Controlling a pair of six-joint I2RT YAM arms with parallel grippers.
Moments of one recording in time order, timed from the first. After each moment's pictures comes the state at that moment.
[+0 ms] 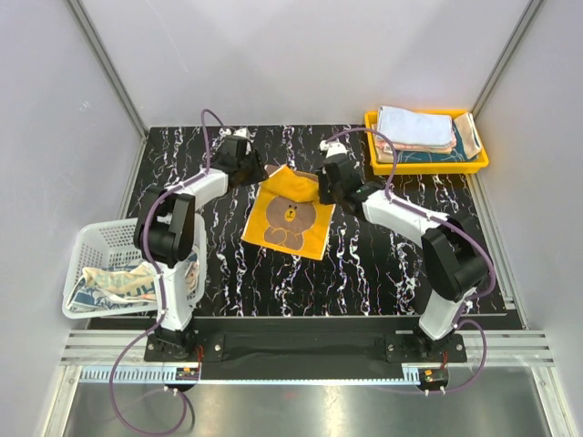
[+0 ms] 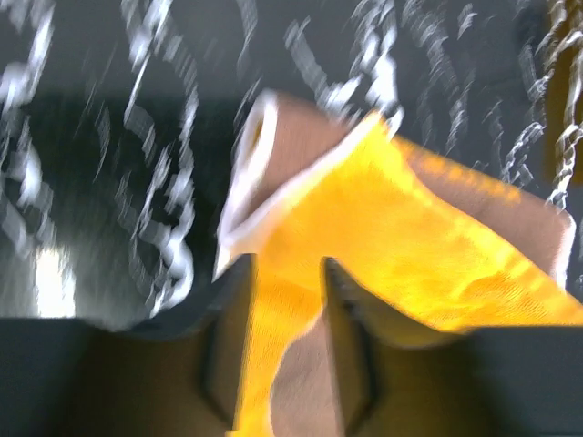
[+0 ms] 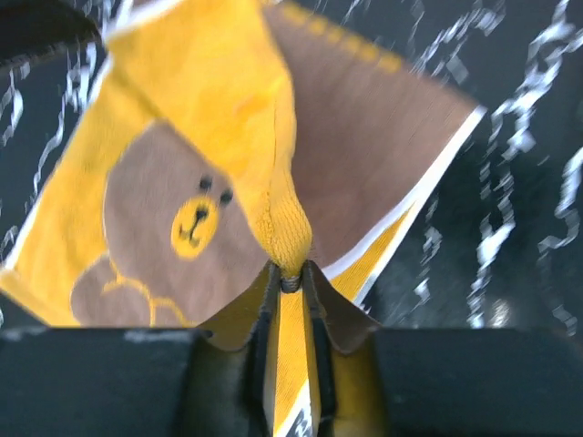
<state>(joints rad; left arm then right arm) -0.28 2.04 1.44 -0.10 0.09 -0.48 0.57 1.77 1.24 -0.11 0.17 0.29</state>
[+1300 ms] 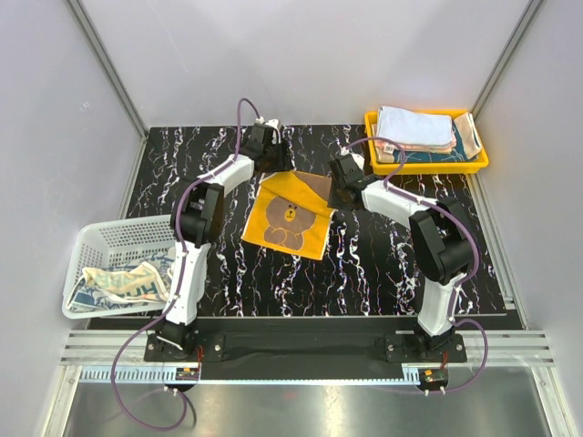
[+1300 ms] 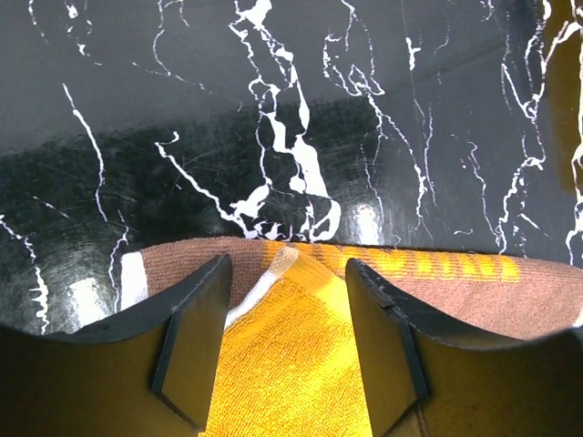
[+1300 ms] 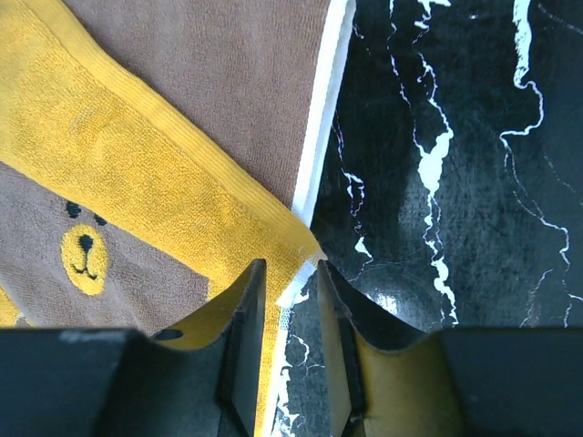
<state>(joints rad) -0.35 2.40 1.92 -0.23 0.14 -0.36 0.50 1.90 1.31 -0.34 0.19 0.57</state>
